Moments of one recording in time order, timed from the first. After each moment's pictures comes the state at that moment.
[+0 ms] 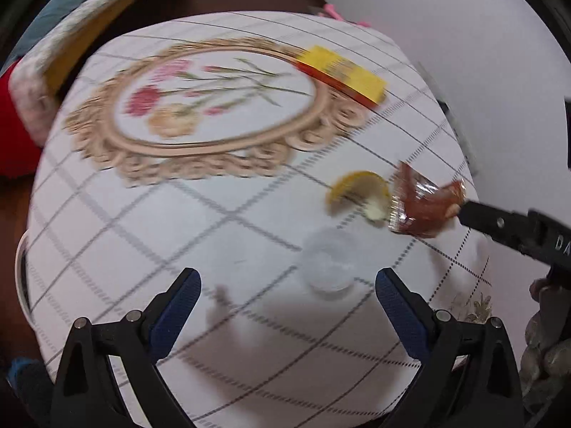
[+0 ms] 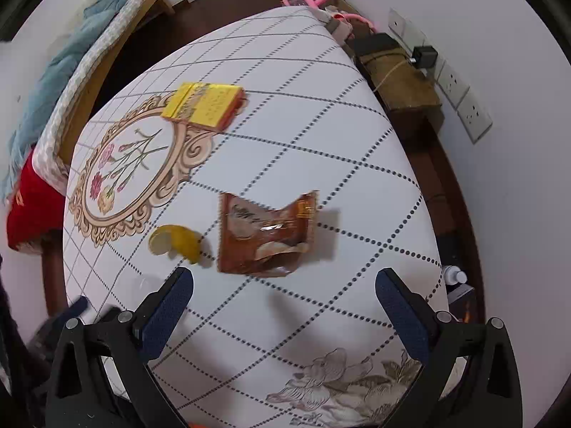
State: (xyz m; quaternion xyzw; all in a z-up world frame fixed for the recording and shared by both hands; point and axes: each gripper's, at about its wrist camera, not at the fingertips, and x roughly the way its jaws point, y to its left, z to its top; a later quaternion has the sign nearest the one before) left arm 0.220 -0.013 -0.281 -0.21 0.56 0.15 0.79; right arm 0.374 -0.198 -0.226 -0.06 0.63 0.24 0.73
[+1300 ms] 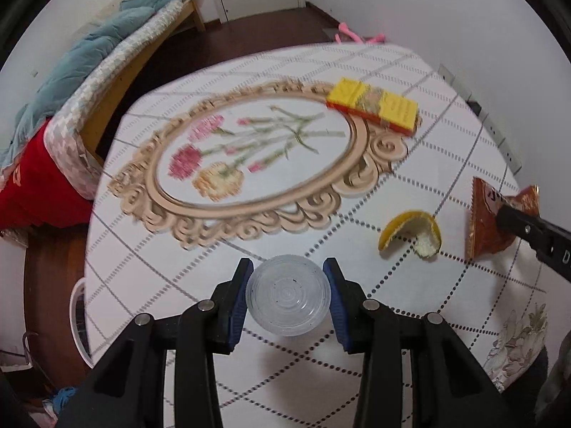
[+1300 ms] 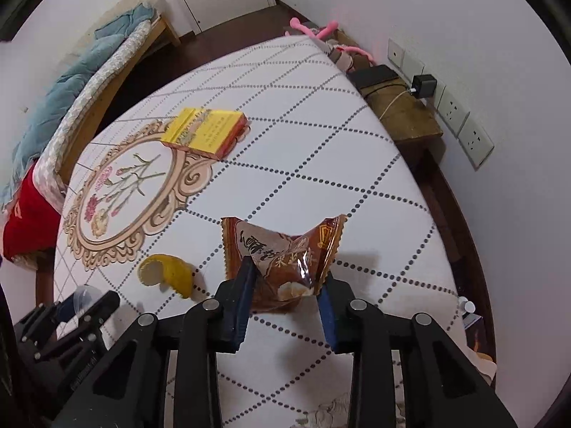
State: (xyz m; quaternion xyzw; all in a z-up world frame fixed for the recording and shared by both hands) left arm 0.234 0.003 -0.261 -0.09 0.53 0.23 0.81; right arm 0.365 -0.190 -0.234 -0.05 0.56 0.24 0.79
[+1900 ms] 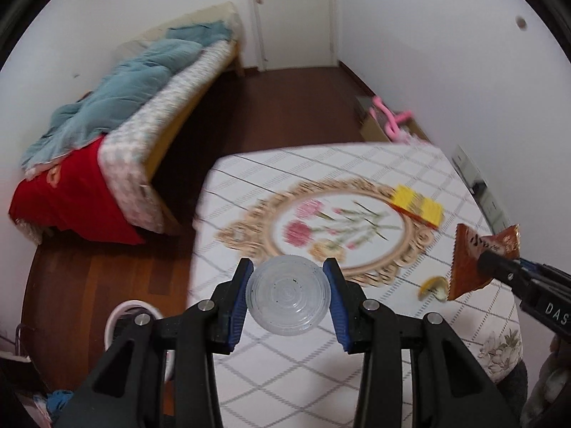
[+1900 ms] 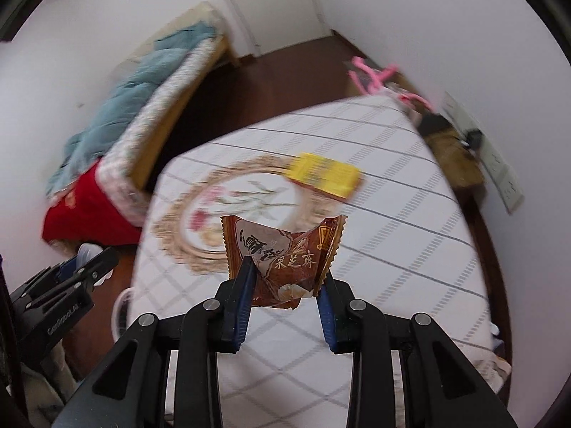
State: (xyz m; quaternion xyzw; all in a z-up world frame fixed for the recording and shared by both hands) left arm 0.140 0.085 -0.130 -0.11 0.42 0.29 0.85; right arm 0.295 -0.130 -0.125 -0.03 0.50 0.36 0.79
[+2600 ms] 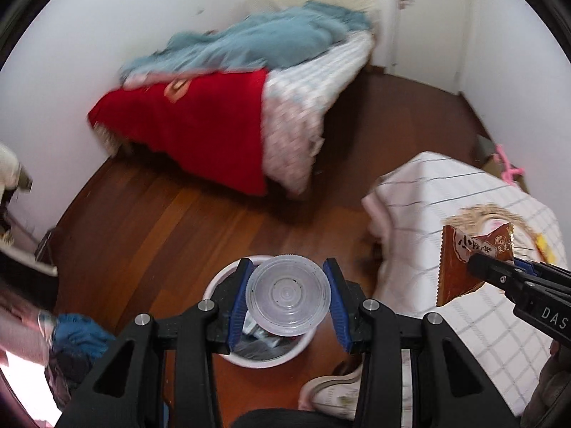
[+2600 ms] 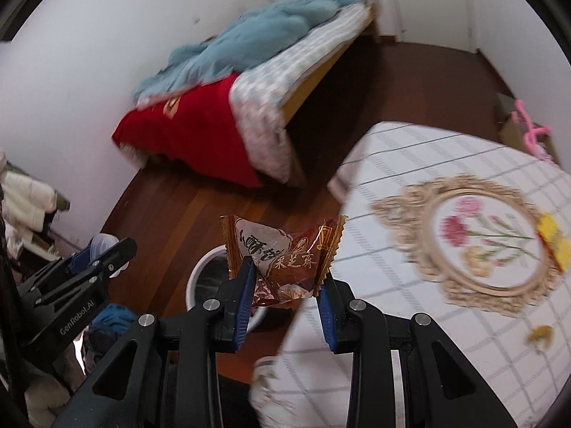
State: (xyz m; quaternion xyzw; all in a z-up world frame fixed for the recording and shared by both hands) left arm -0.093 0.271 -0.167 -0.21 0.40 0.47 0.76; right arm 0.083 0.150 -0.118 -0.14 0.48 0.54 0.67
